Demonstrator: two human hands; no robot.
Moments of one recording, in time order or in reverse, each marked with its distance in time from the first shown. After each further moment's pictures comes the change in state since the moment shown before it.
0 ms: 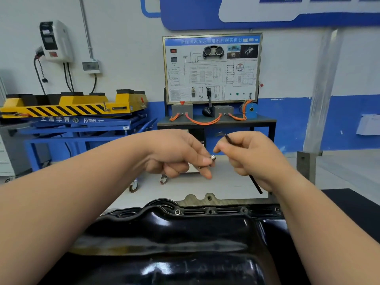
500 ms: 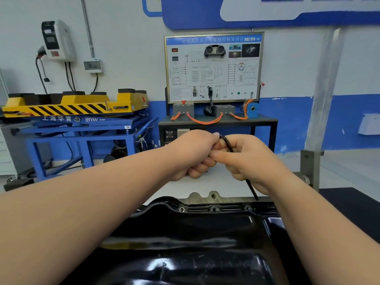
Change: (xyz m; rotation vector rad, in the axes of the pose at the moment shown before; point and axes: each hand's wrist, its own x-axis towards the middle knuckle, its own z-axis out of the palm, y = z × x) left_hand 0.014 0.007 0.034 -0.161 0.258 0.004; right_hand 0.000 0.002 0.012 0.004 -0.064 0.046
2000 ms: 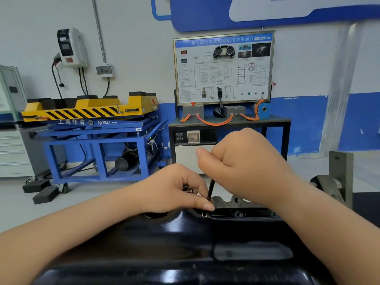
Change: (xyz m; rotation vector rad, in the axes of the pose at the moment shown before) left_hand -0.032 -0.076 -0.055 0.439 -0.135 0.544; right_hand -0.011 -0.050 0.055 -0.860 0.051 -0.457
